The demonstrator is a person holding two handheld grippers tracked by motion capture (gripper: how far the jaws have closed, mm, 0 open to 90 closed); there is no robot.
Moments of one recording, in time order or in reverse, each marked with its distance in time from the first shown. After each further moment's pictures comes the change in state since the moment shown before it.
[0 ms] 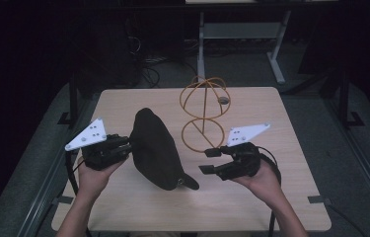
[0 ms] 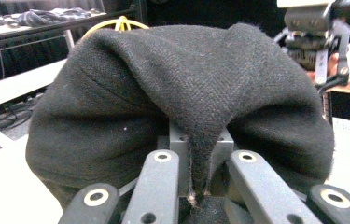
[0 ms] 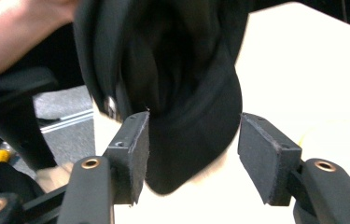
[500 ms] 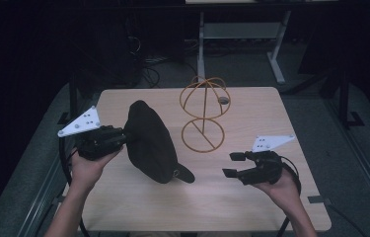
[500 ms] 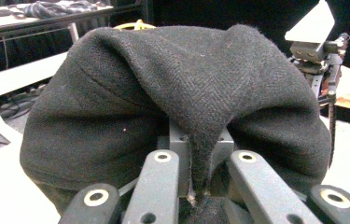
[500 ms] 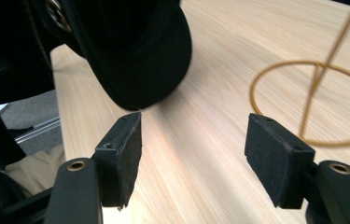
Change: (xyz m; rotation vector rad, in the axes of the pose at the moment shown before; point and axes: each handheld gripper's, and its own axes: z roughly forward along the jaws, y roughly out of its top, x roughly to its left) left arm 0.017 0.016 -0.007 0.028 0.010 -0.037; right arm -0.022 -0.057 -0.031 -0.002 -0.119 0.103
